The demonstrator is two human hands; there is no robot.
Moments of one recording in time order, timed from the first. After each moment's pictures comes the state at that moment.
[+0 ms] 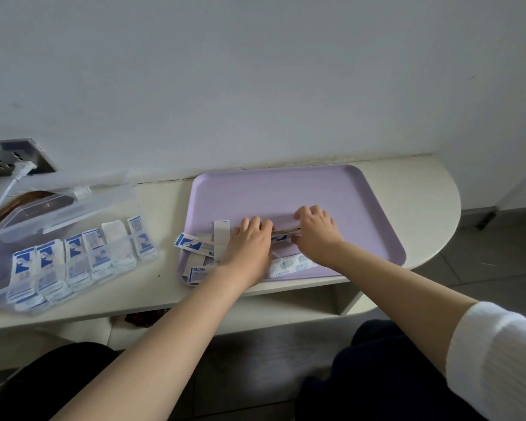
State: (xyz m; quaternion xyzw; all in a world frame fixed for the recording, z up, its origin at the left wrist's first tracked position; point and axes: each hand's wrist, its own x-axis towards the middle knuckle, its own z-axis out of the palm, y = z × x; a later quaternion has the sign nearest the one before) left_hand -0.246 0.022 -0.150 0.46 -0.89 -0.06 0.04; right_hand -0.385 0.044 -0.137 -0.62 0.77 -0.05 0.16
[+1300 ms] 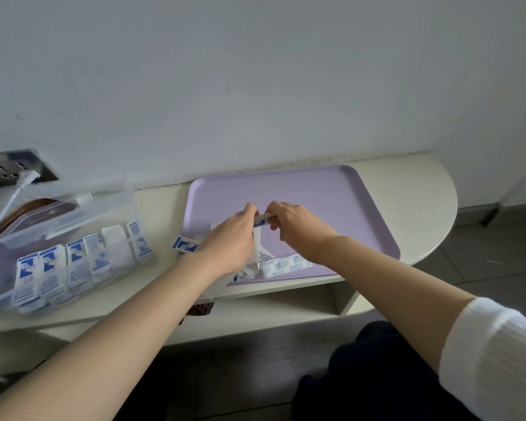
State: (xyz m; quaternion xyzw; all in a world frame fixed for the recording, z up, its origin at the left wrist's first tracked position) left_hand -0.234 0.017 -0.107 0.47 -0.87 -0.17 0.05; right_hand -0.379 0.046 -0.111 -0.74 0.64 -0.14 0.16
